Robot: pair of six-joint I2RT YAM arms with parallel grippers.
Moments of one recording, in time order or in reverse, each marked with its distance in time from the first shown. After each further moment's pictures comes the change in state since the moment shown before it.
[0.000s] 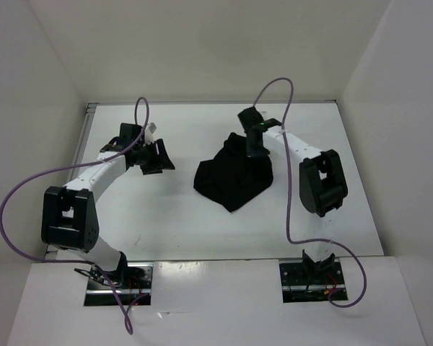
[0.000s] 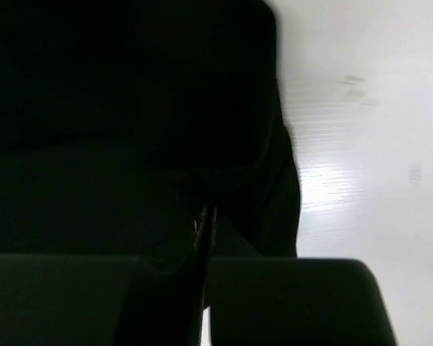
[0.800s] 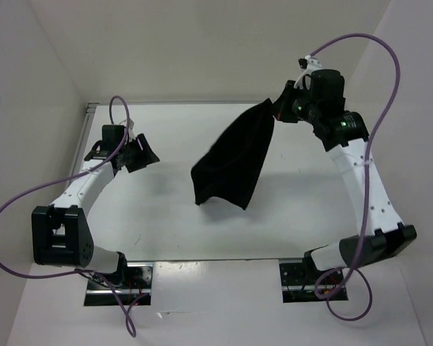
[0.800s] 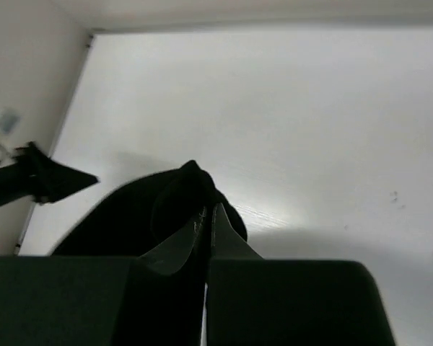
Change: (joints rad) left arm 0.107 -0.139 -0.063 0.050 -0.141 -0.080; right arm -0.087 -0.579 0.196 -0.010 -0.536 -0.047
